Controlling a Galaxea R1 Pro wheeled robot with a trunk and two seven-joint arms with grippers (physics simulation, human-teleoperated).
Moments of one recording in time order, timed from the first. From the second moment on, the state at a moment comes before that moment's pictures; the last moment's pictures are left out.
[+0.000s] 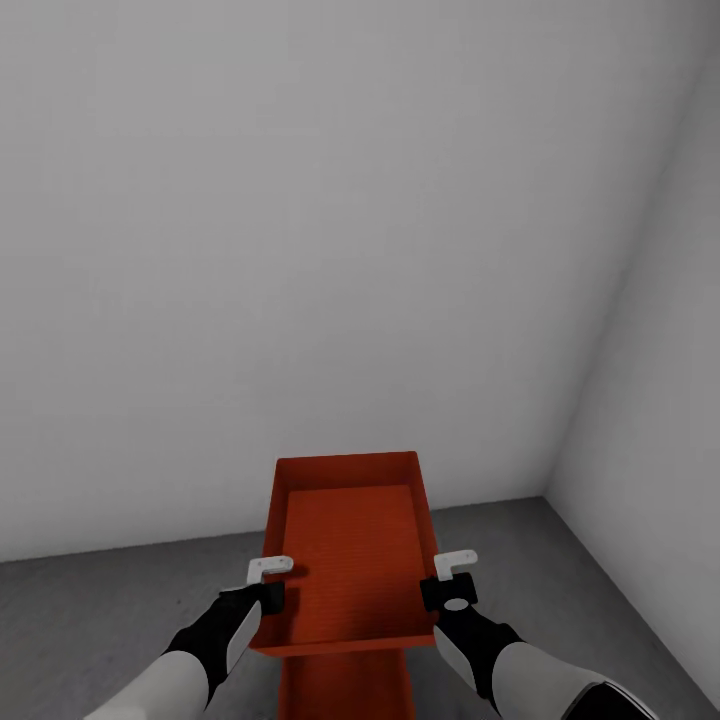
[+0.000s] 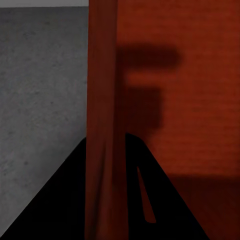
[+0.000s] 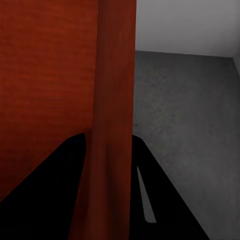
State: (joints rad) left arm -0.63 -0.10 0.11 -0.36 -0.03 0.26 0.10; right arm -0.70 0.12 0.55 -0.14 -0.33 -0.05 -0.33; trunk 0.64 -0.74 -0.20
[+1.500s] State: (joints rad) left arm -0.63 -0.10 0.11 -0.36 -0.03 0.26 0.10; right arm -0.70 0.12 0.55 -0.14 -0.33 -0.05 -0.33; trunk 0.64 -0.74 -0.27
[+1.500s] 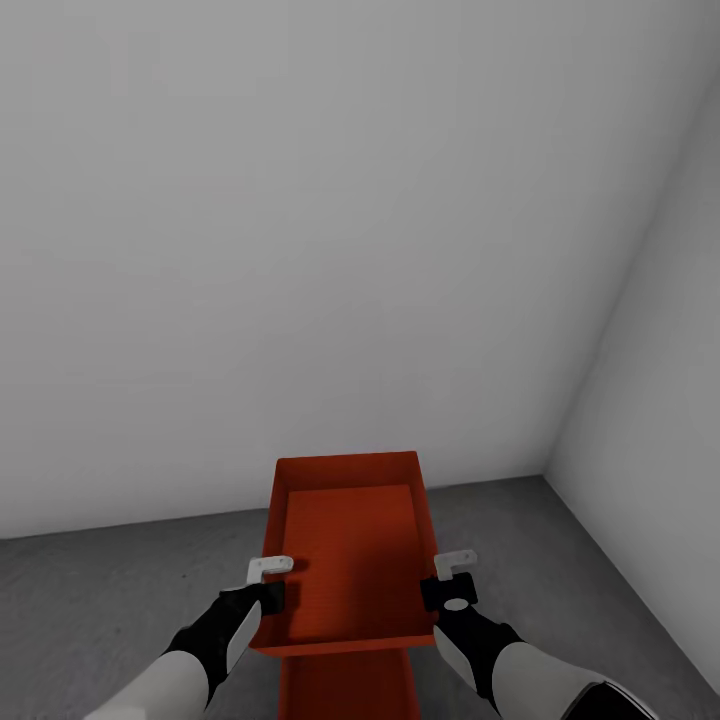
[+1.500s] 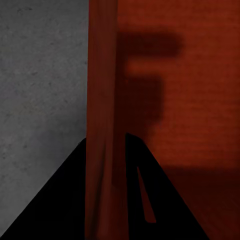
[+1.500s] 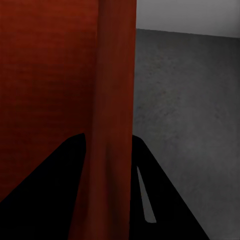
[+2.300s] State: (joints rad) left arm -0.63 -0.10 0.11 -0.36 -0.03 0.26 0.10; right arm -0.70 0.12 0.55 -0.14 -0.33 -0.05 -0.33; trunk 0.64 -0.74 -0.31
